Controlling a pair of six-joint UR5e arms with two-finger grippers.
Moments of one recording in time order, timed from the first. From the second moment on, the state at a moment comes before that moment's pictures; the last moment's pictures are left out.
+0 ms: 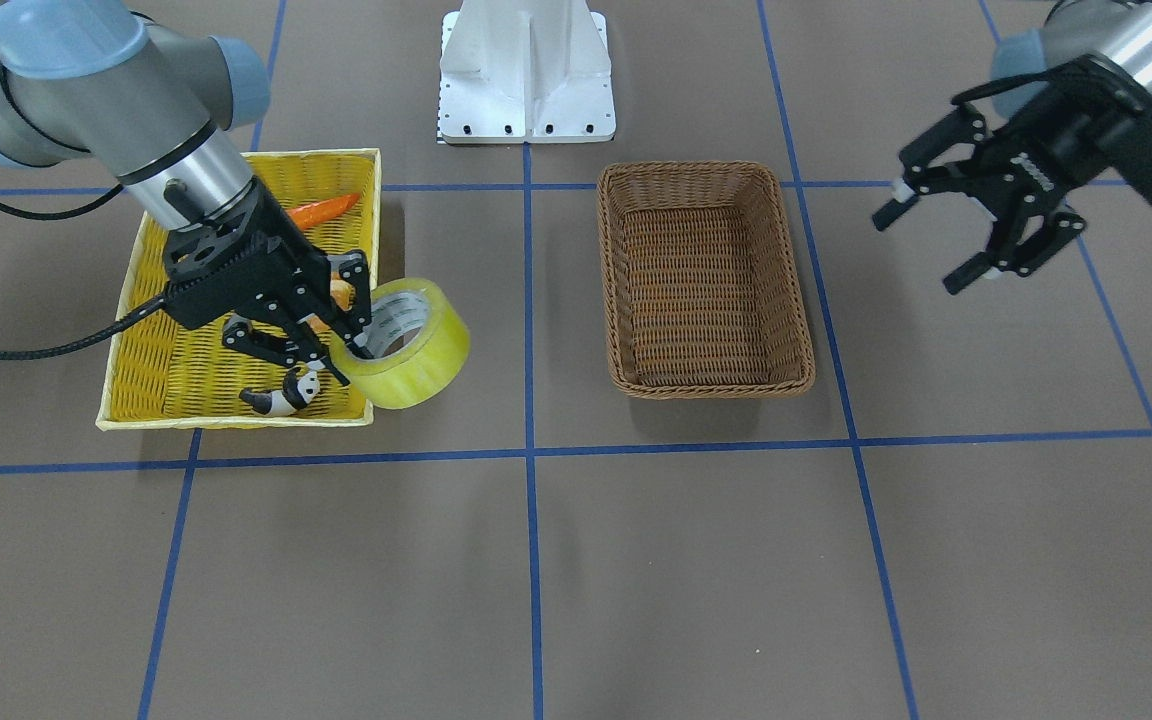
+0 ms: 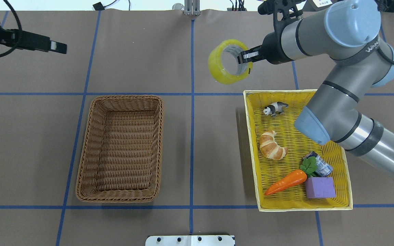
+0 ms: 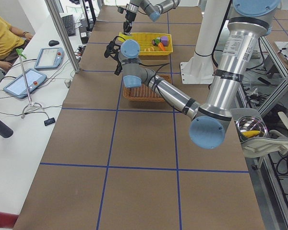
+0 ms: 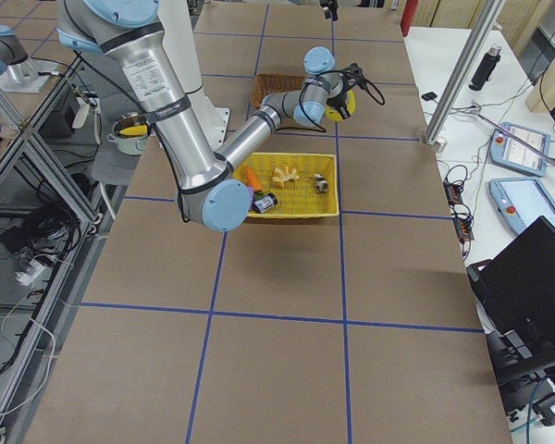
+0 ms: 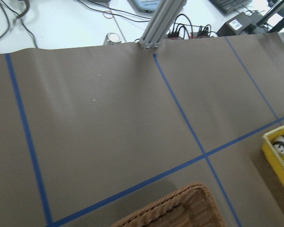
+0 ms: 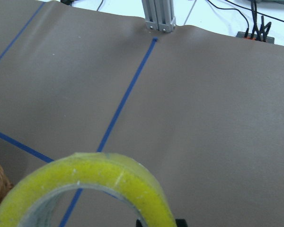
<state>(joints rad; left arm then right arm) -1.05 -1.85 -1.87 -2.50 -2.31 -1.07 0.80 -1.05 1.76 -1.03 1.93 0.88</state>
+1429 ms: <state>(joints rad) -0.68 -1.95 -1.88 -2.59 -1.94 -1.26 0.53 -0.94 1.80 -0.95 1.62 1.03</state>
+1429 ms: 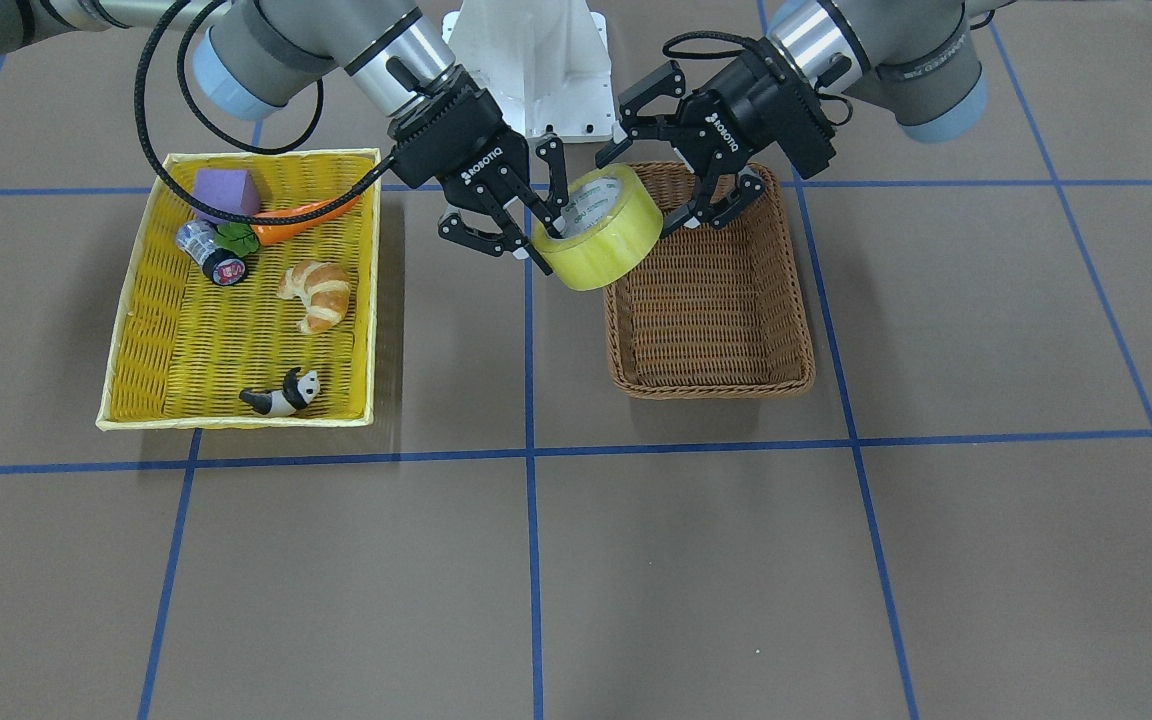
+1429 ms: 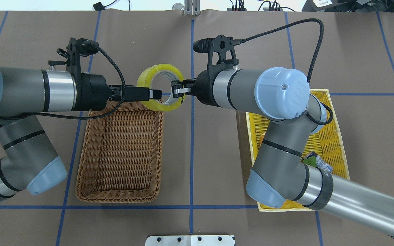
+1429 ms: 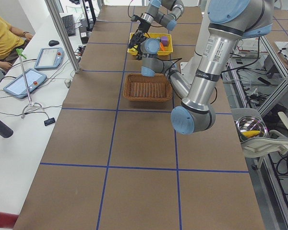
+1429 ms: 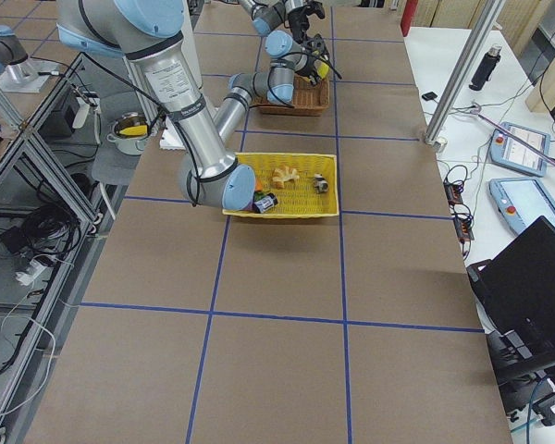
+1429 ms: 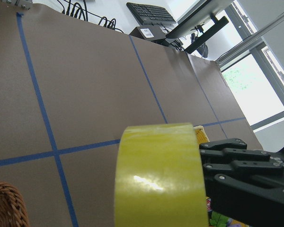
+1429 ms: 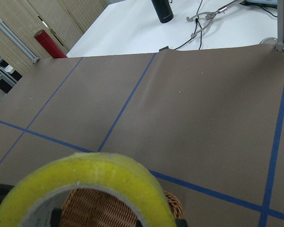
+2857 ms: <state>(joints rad) -0.68 -1.91 -1.84 -2.70 -1.93 -1.70 0.95 -1.11 1.82 -1.18 2.10 0.89</state>
